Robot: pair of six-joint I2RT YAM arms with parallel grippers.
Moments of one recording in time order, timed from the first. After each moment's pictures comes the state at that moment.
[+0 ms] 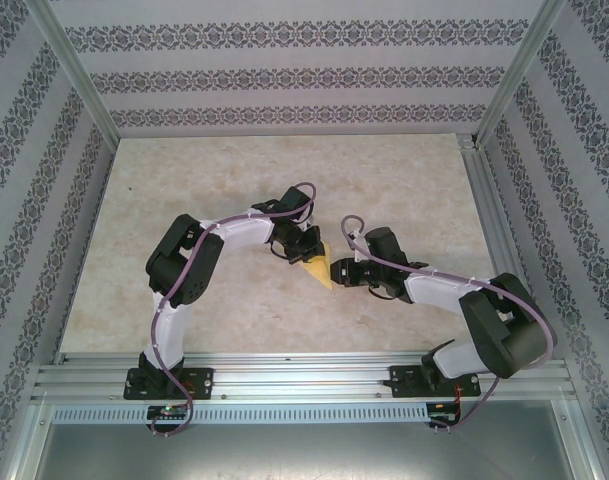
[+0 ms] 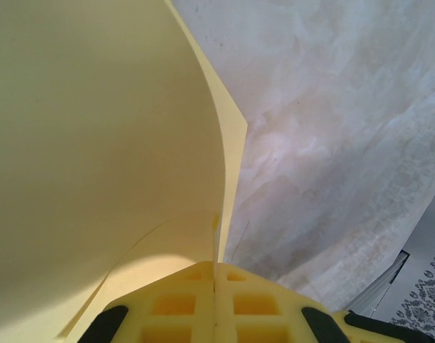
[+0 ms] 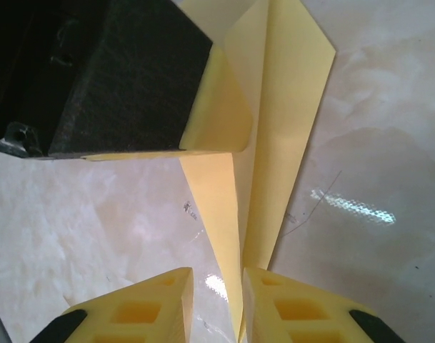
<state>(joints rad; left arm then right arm) -0.64 2.08 1.40 -0.43 0.54 -0.95 0.49 1.42 0.51 0.10 -0.43 0.42</state>
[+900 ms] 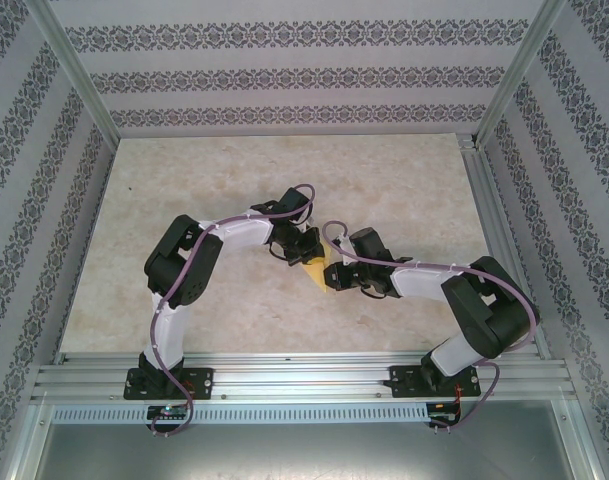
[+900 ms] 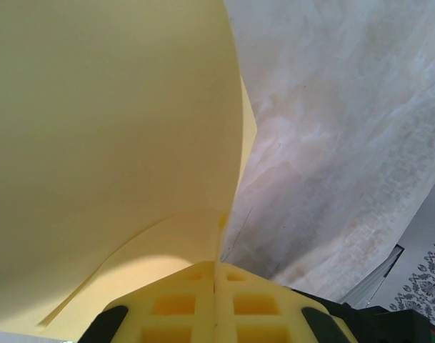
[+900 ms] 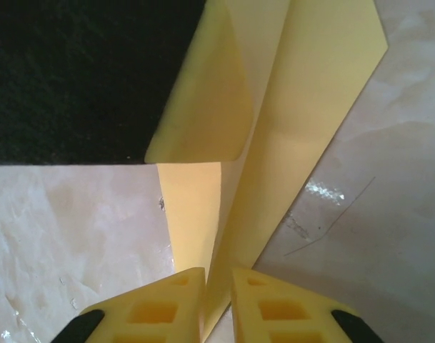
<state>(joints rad) -0.64 2.07 1.38 -0.43 0.56 -0.97 0.56 1.55 0.58 0.07 -0.37 0.36</state>
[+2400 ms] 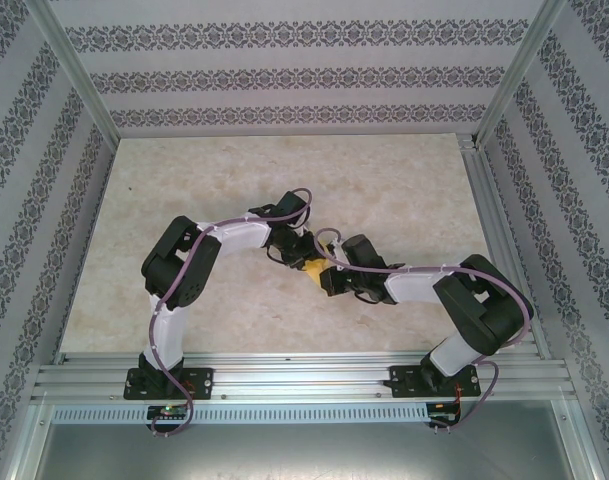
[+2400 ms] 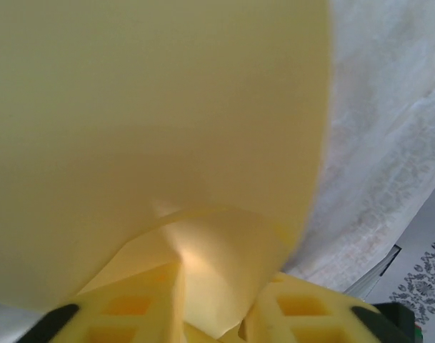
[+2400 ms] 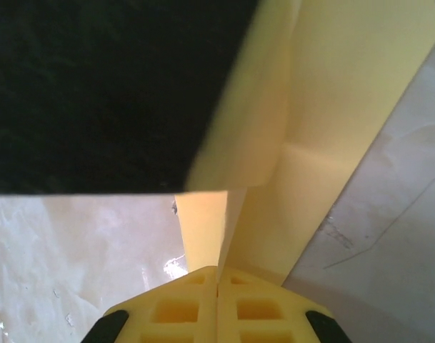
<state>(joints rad) -0.64 2.05 1.33 -0.41 0.58 -1.01 0.64 1.58 0.55 0.18 -0.28 0.39</state>
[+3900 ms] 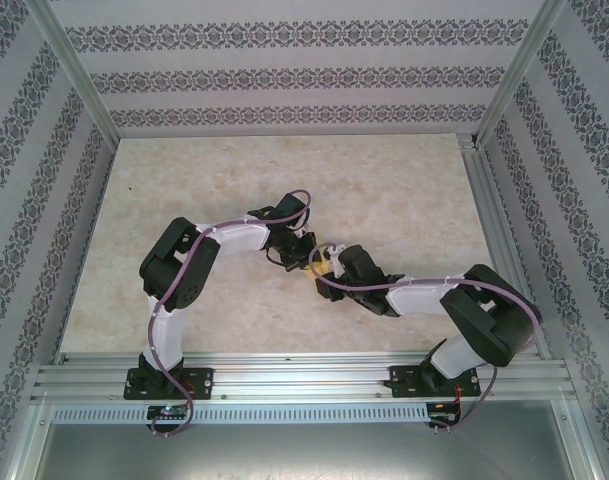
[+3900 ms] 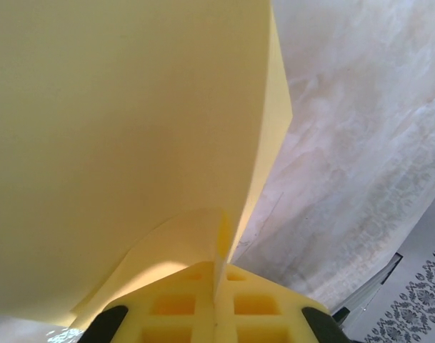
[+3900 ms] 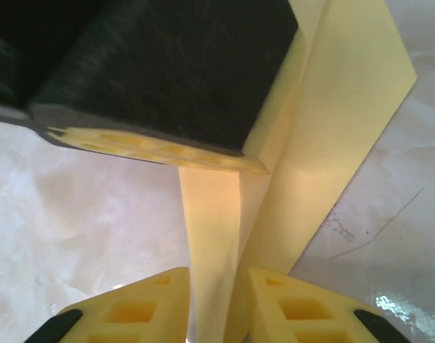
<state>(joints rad) -0.65 2.03 1.30 -0.39 0.54 -1.02 0.72 1.49 0.47 0.24 -0.14 0.33</state>
